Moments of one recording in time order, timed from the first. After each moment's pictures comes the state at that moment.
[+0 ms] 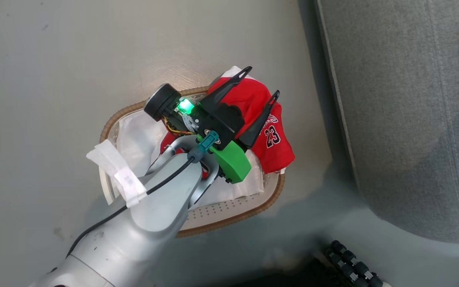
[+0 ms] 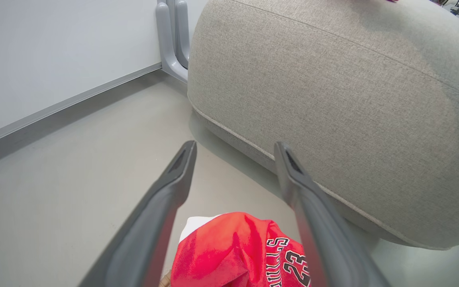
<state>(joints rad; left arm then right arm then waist) -0.82 0.08 -0.83 0.55 -0.26 -0.10 -0.26 -0.99 -0.39 -0.27 0.78 -0.09 0.13 -0.26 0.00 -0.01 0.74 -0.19</state>
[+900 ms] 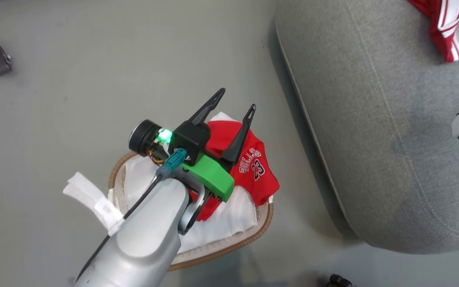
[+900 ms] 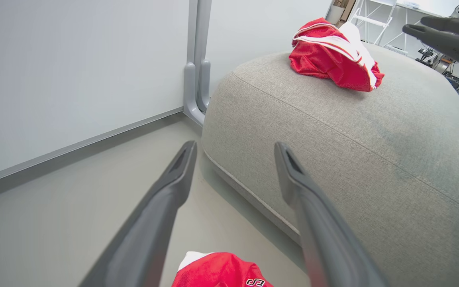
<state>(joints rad) -0.65 0.07 -0.70 0.48 -0.36 -0.08 -0.26 -0.59 -0.29 -0.20 0.41 0.01 0.13 -0.26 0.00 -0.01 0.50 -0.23</state>
